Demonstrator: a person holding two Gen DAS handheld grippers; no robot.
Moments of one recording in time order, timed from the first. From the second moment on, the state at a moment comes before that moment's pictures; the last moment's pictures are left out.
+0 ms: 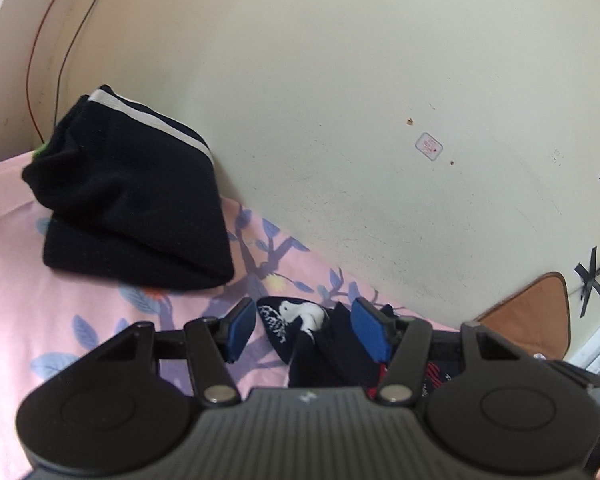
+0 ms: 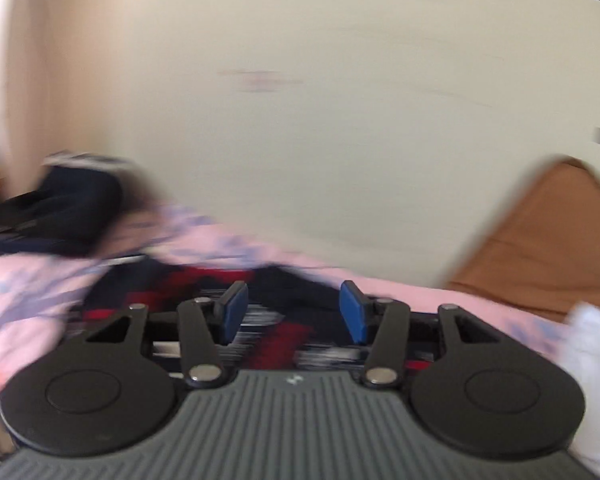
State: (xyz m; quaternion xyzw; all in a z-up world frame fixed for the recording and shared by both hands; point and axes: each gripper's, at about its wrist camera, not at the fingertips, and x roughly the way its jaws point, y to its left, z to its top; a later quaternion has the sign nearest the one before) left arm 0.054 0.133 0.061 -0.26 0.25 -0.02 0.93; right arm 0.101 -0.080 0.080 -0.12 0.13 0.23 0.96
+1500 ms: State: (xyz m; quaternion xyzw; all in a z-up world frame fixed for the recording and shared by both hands) left arm 0.047 0.171 0.061 -0.34 0.24 0.01 0.91; right arm 0.127 -0.008 0.134 0.07 0.22 0.32 0.92
